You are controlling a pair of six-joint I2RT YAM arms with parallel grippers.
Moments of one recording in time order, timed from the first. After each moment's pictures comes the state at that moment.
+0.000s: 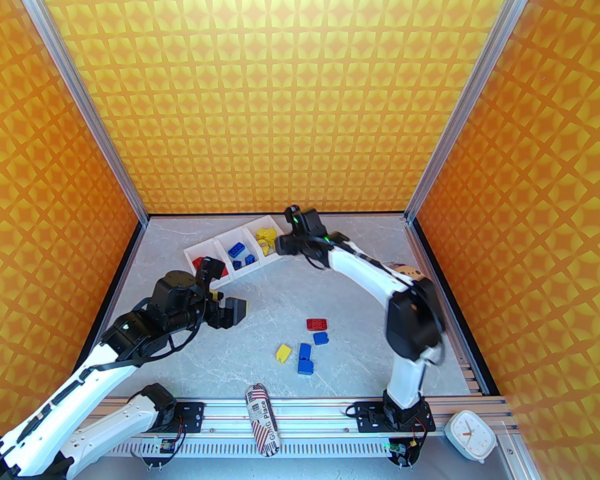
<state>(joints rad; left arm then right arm) -0.63 0.89 0.94 -0.66 0.17 -0.37 0.52 1.78 1.44 -0.40 -0.03 0.22</state>
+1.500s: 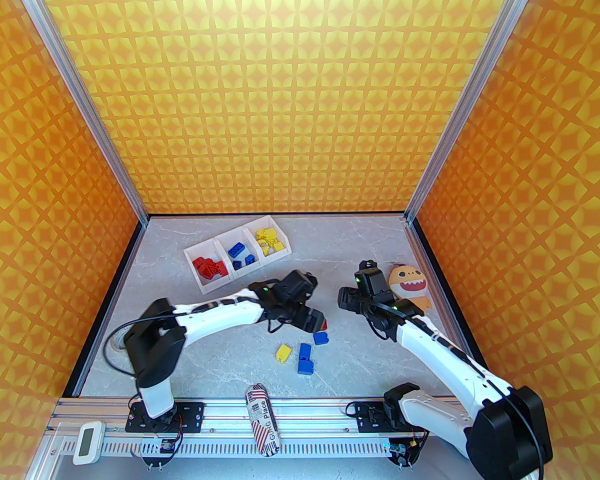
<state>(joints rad) -0.97 1.88 1.38 -0.52 0.15 -0.44 0.32 1.08 0.71 -0.52 0.21 0.42</state>
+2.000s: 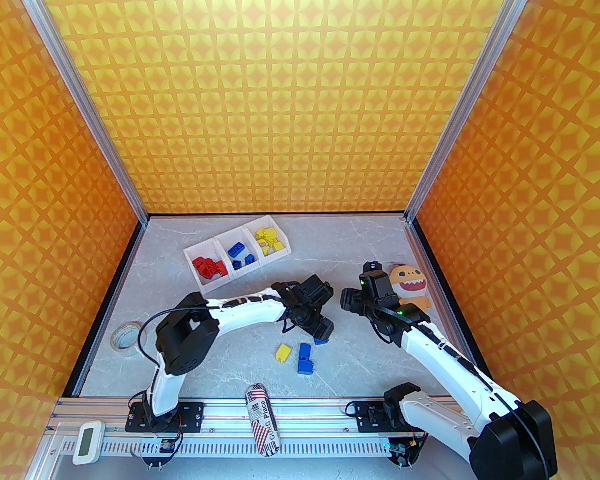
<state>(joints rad) -1.00 2.06 1.53 -0.59 0.13 -0.32 0.32 1.04 0.70 -0.54 0.21 0.42</state>
